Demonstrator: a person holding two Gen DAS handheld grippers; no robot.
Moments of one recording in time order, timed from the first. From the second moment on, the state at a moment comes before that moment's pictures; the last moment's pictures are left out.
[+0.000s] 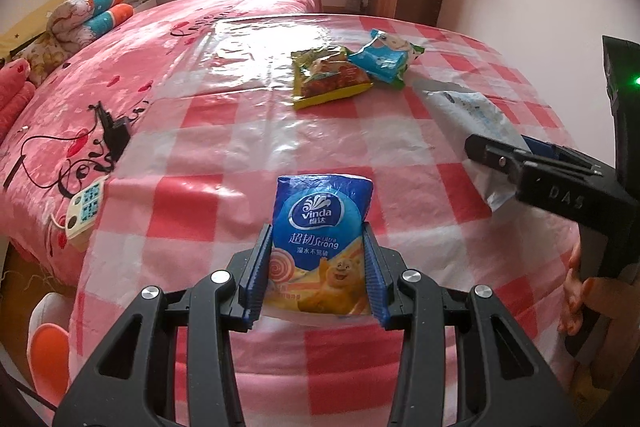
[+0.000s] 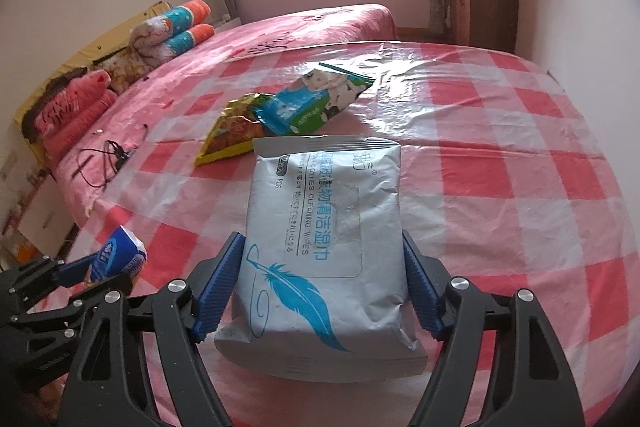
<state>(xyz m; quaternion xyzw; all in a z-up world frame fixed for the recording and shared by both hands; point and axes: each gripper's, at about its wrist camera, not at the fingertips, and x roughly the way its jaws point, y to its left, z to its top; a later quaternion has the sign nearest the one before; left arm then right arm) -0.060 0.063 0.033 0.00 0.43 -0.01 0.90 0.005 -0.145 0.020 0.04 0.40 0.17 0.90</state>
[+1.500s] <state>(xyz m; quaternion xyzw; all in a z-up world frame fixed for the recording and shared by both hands) -0.134 0.162 0.024 -0.05 0.43 0.01 0.90 -0.053 -0.052 0.019 0.05 0.42 0.29 0.86</state>
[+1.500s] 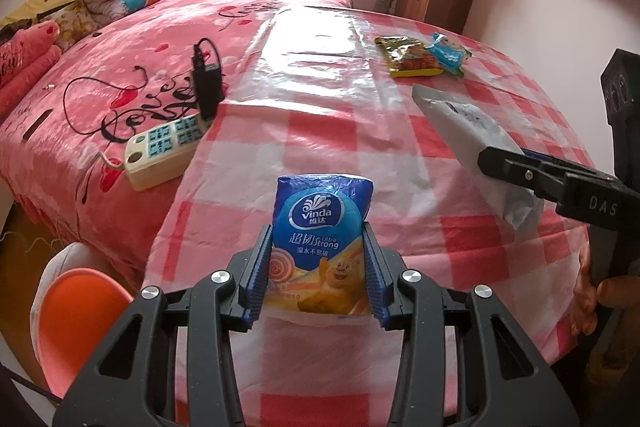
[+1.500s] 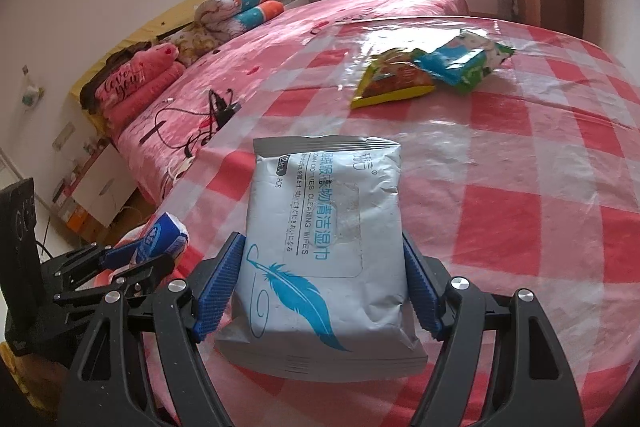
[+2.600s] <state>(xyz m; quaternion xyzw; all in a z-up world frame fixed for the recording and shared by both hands) -0.200 0.259 0.017 -0.10 0.42 0.09 0.90 -0.085 0.033 0.026 0.04 0.46 0.37 0.81</state>
